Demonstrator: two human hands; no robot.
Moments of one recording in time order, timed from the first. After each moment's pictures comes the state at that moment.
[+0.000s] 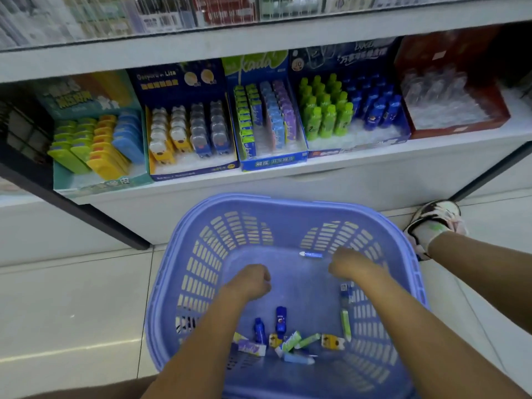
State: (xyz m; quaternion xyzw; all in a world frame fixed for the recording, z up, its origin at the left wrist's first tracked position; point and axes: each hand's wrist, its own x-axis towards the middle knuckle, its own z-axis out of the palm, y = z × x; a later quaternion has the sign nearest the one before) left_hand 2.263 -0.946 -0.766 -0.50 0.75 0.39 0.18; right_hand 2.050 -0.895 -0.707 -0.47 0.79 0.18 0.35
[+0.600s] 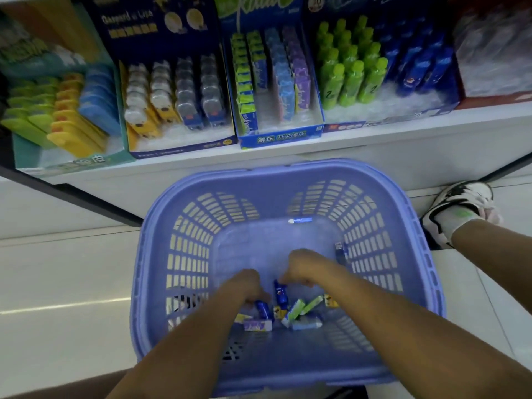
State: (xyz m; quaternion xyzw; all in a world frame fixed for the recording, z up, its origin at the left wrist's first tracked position) left_hand 2.276 -0.939 -0.824 -0.52 0.66 0.39 0.37; right_hand 2.126 -0.927 -0.769 -0.52 0.66 0.22 0.49
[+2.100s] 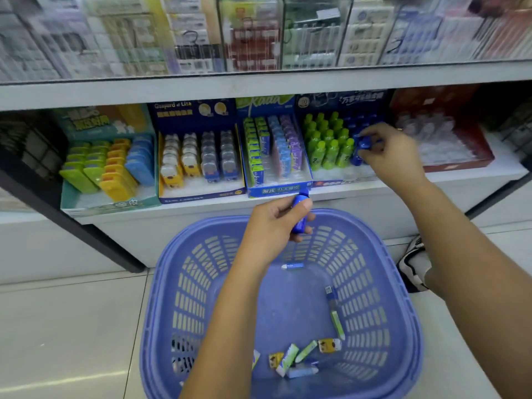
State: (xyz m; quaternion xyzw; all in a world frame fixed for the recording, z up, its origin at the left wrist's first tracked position) left_hand 2.209 -0.970 -0.568 -0.41 0.52 0.67 -0.33; right_hand 1.960 -1.007 -0.560 -0.55 0.75 -0.36 0.05
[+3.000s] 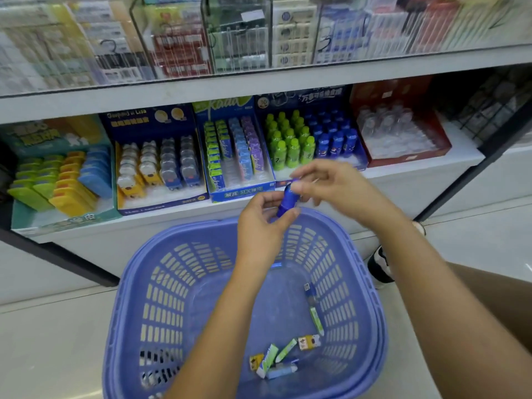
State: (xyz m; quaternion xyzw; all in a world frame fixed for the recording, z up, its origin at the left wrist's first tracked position) left_hand 2.157 -0.960 -0.589 -0.43 0.55 0.57 -0.43; right_hand 2.008 -0.944 -0.539 -0.54 0.63 -0.41 0.38
